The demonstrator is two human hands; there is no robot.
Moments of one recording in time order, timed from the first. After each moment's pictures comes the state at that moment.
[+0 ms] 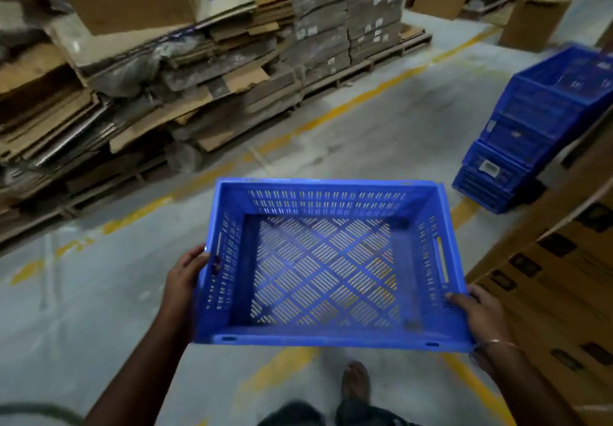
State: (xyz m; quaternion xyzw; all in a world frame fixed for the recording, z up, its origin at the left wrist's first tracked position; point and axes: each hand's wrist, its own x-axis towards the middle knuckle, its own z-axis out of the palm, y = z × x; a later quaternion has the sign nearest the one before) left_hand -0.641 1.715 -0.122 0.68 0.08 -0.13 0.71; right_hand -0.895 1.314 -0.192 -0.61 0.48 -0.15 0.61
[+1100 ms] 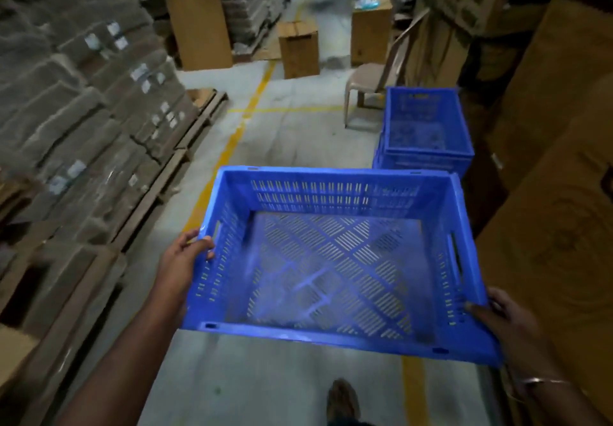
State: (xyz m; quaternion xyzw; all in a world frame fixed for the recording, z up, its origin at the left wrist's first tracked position) left_hand 0.065 0.957 -0.075 0.69 -0.20 -0.39 0.58; right_hand -0.417 0.914 -0.117 -0.43 0.61 -0.40 0.53
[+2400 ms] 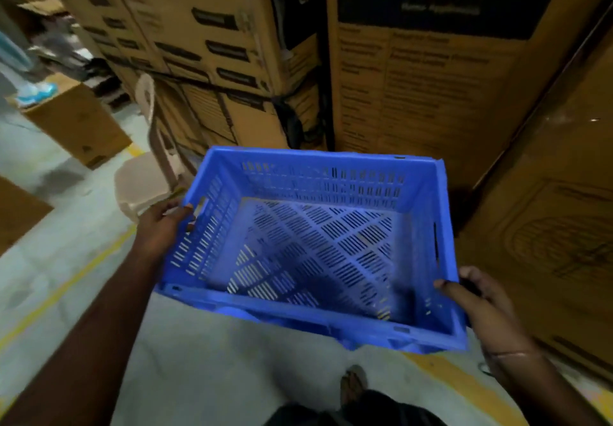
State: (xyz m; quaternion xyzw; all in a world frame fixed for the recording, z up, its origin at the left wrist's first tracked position) left_hand -0.042 -0.017 -0.052 0.53 -0.63 -0.49 0.28; right_hand -0.286 0.389 -0.114 -0.08 0.72 -0.63 0.27
